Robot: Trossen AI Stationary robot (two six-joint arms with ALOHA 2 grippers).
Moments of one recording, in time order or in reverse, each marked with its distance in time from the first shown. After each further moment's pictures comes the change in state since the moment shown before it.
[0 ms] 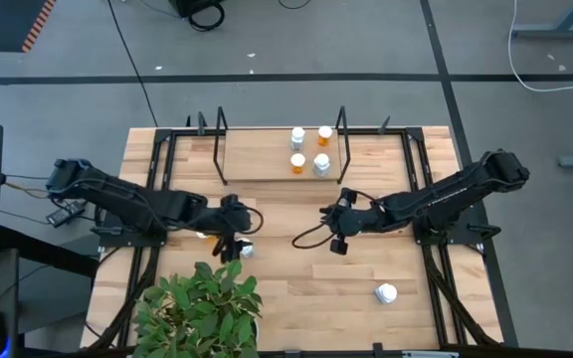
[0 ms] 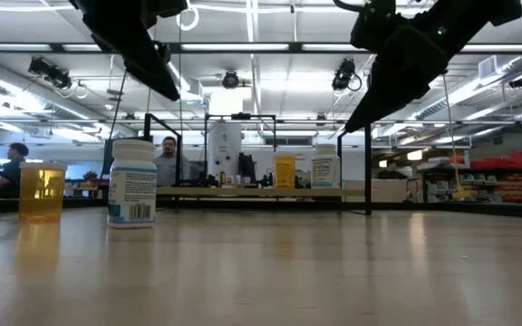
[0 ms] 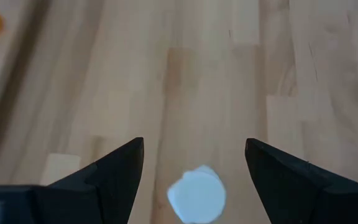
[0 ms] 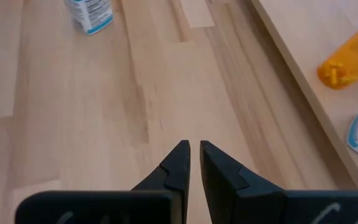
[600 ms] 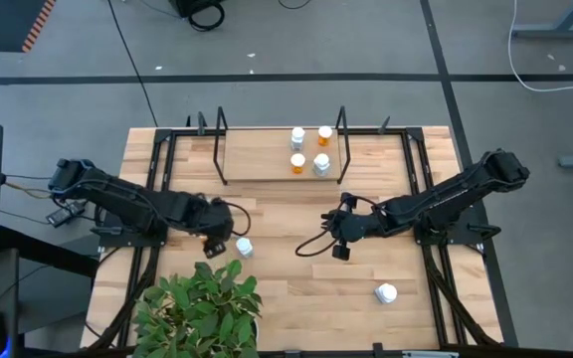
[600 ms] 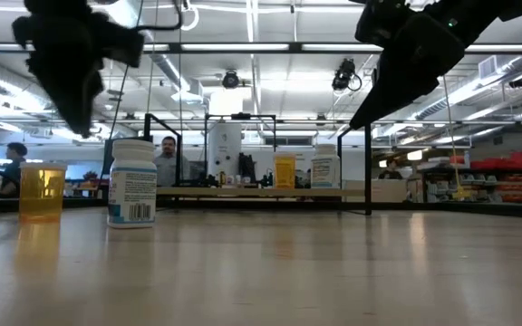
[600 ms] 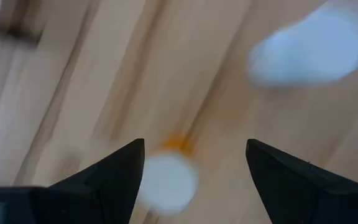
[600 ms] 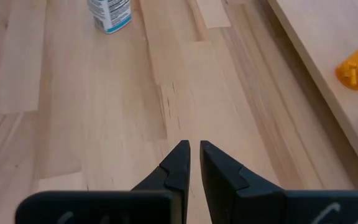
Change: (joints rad) left arm -0.010 0.023 0.019 -0.531 -0.025 -0.391; right arm 0.043 0.000 0.000 -0.001 -0.003 0.022
